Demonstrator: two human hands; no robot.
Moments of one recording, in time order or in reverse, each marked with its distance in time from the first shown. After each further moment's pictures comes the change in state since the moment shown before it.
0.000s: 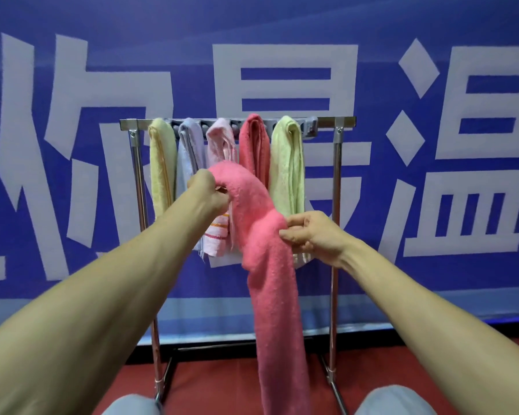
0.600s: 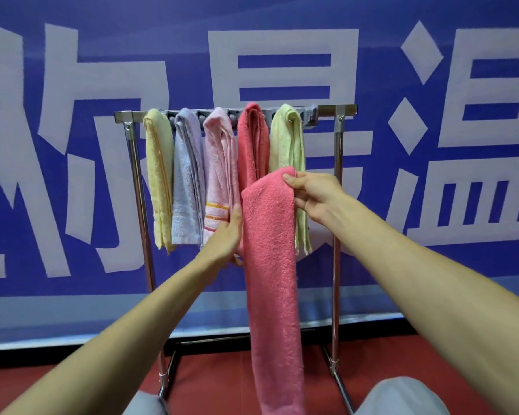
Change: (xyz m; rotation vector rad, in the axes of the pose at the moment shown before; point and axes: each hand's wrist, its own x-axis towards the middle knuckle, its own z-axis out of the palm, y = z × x) left_hand -0.022 -0.082 -0.079 1.076 -0.339 0.249; right_hand 0.045 -0.035 0.003 0.490 0.448 0.032
